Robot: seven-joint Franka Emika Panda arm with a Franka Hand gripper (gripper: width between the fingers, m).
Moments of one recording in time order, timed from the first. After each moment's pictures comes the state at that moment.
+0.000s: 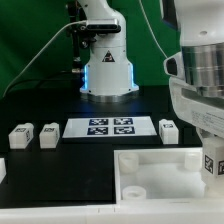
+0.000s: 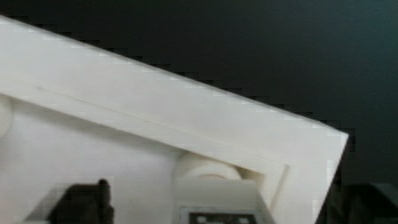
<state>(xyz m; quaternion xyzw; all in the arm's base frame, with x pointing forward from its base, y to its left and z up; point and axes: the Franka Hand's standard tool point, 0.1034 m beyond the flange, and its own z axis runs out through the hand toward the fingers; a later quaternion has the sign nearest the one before) 0.622 0.135 0.064 -0.81 0.58 0.03 0.08</state>
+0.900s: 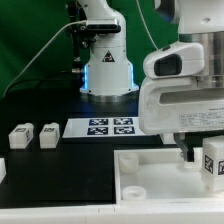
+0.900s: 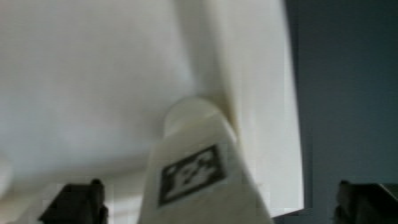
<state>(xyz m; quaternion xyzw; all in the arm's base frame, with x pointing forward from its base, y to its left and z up) 0.628 0.118 0.076 -1.00 0.03 -0.02 0.04</state>
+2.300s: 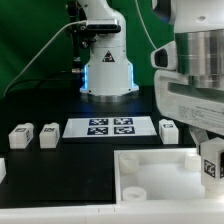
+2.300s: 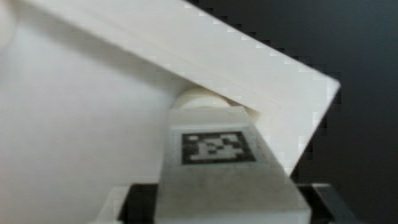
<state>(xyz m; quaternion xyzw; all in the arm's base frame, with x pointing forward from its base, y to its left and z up) 0.632 0.114 0.074 -0.80 0.60 0.01 0.07</state>
